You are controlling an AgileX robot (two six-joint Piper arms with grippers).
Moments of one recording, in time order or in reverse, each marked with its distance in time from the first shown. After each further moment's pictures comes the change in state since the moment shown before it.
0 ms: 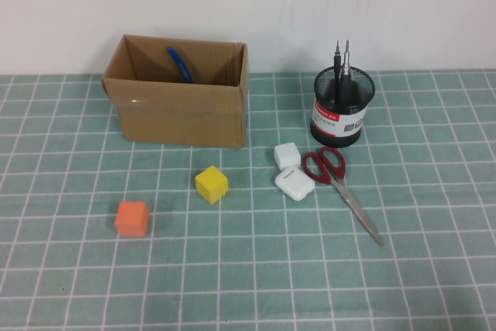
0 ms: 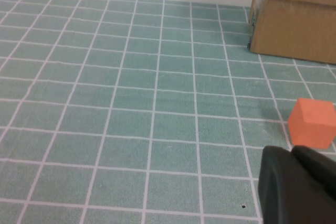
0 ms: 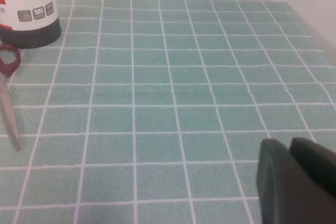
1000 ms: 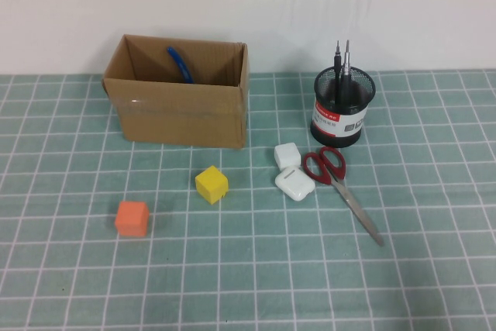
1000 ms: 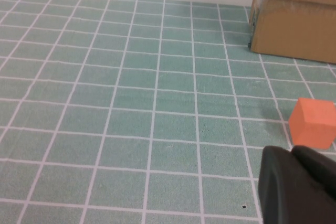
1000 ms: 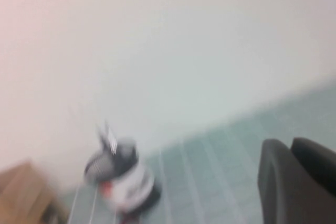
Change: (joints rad) right arm 0.000 0.006 -0.015 0.282 -0.326 0.239; left arm 0.000 0.000 0.000 0.000 0.000 0.000
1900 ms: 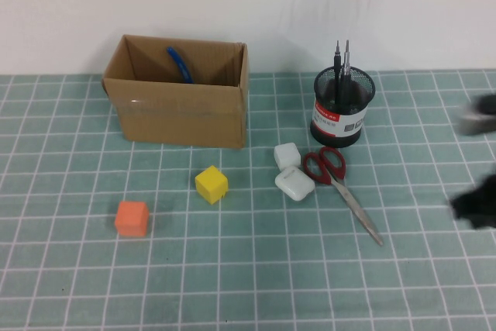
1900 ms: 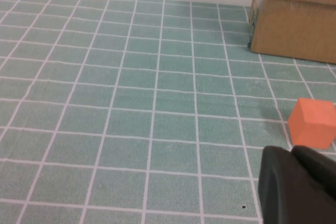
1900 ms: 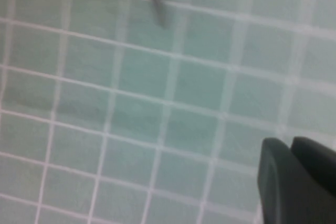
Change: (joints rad) right arm 0.250 1.316 -0.940 -0.061 0.912 -0.373; left arm 0.000 0.000 0.000 0.000 0.000 0.000
